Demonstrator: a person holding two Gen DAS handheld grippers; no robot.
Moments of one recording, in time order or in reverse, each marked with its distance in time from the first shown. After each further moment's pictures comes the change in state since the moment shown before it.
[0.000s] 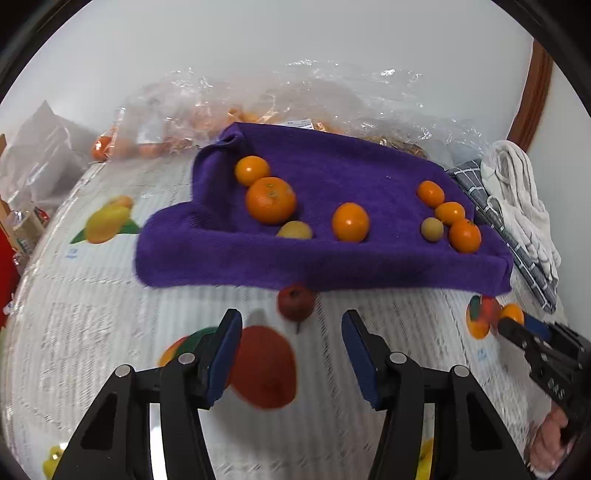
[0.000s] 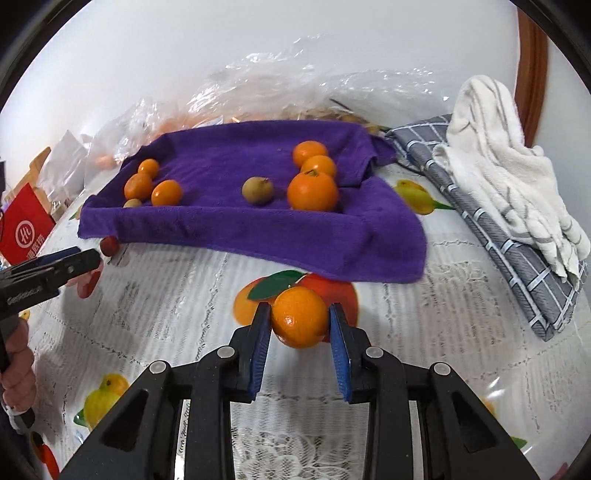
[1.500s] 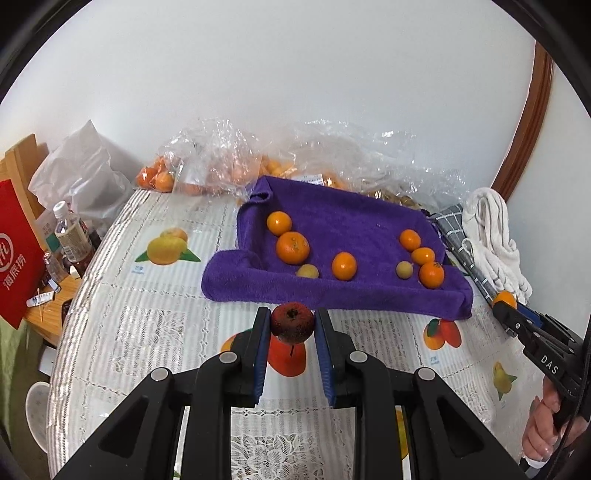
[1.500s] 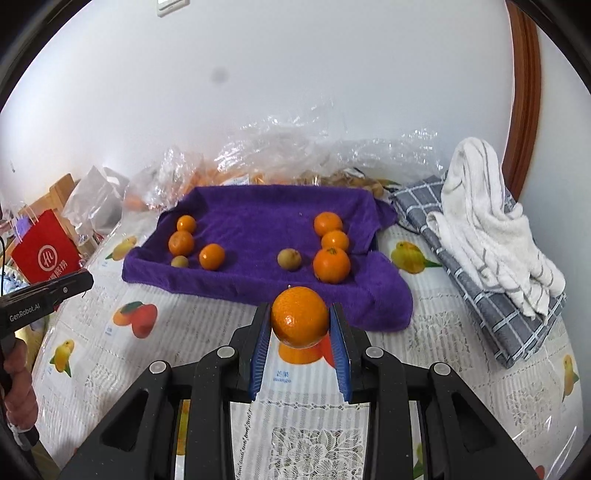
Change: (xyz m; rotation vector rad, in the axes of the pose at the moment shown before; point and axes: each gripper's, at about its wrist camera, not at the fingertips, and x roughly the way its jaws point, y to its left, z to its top) left arm -0.104 0.023 0.013 -0.063 -0.089 -0.006; right arm -0.077 0.022 0.040 -0.004 -0.110 0.023
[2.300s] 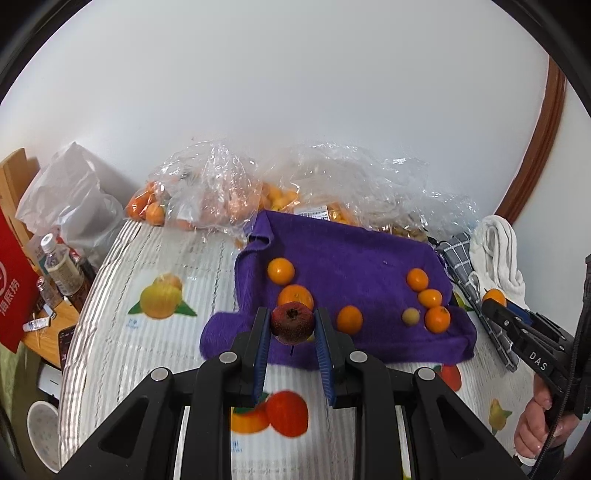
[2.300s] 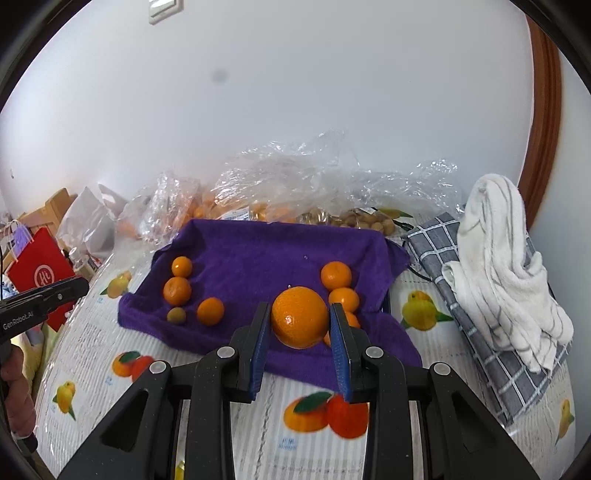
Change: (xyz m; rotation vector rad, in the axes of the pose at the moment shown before) left arm 0.030 0.003 0.061 -0.012 -0.011 -0.005; right arm 0.045 0.003 0.062 0.000 -0.005 0.009
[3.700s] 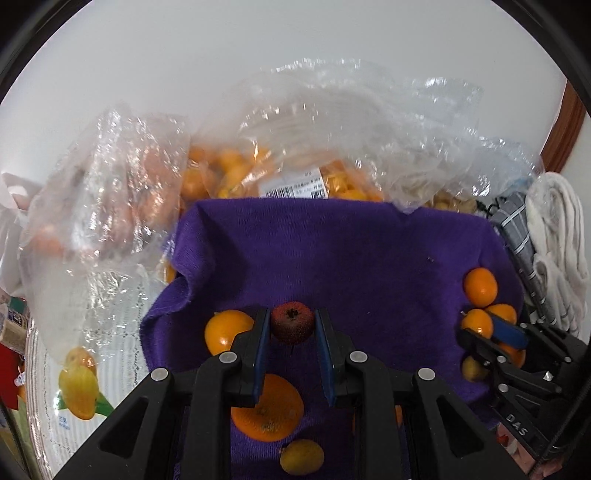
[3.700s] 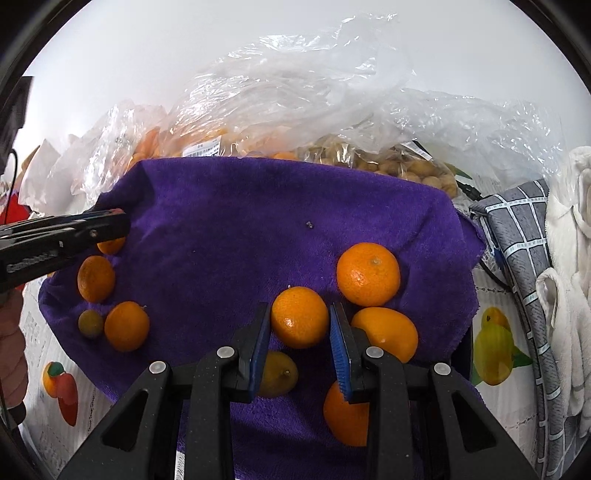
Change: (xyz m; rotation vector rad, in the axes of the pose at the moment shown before) left arm 0.166 -0.040 0.042 0.140 0.194 0.053; right arm 0.155 0.003 0.005 -0.065 0.203 0.028
